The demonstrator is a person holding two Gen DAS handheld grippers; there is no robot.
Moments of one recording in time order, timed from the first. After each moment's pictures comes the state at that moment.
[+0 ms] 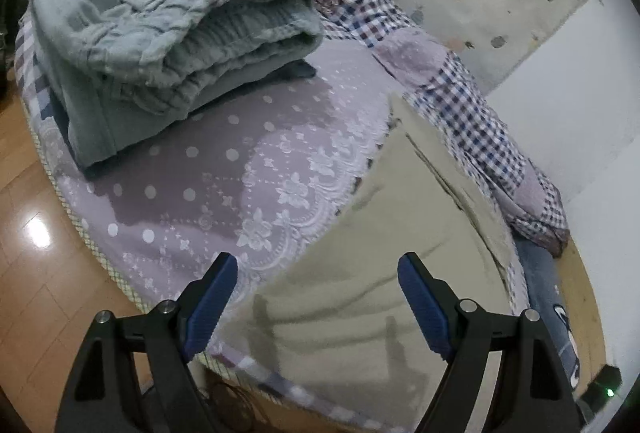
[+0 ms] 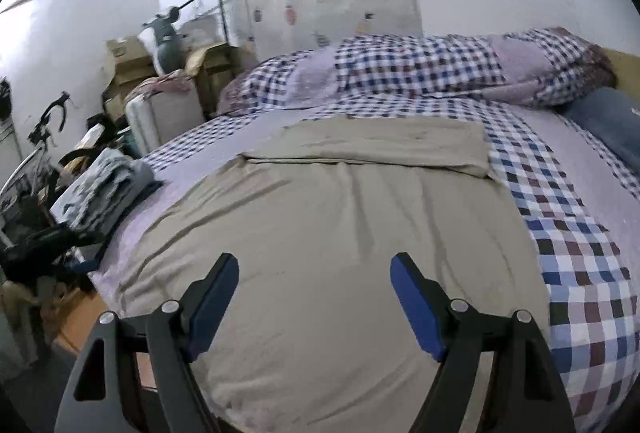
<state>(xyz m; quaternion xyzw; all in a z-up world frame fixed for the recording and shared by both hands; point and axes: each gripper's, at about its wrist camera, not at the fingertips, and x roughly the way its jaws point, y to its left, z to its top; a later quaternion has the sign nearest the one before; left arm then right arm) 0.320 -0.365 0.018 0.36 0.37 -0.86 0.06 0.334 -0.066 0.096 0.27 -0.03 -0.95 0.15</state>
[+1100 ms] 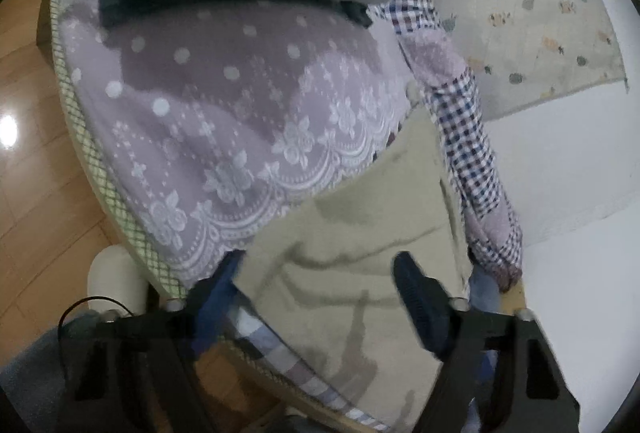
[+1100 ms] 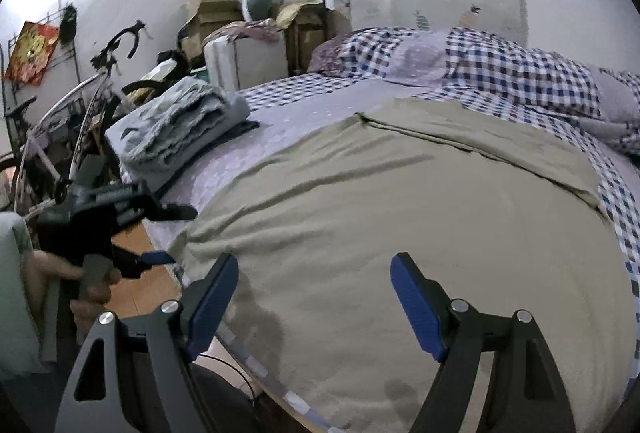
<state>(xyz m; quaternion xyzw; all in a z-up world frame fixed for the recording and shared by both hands) 0.342 -0.386 -0.046 0.35 0.52 -0.78 0.02 0.335 -0.202 0.064 0.30 0.06 -0.91 0.28</state>
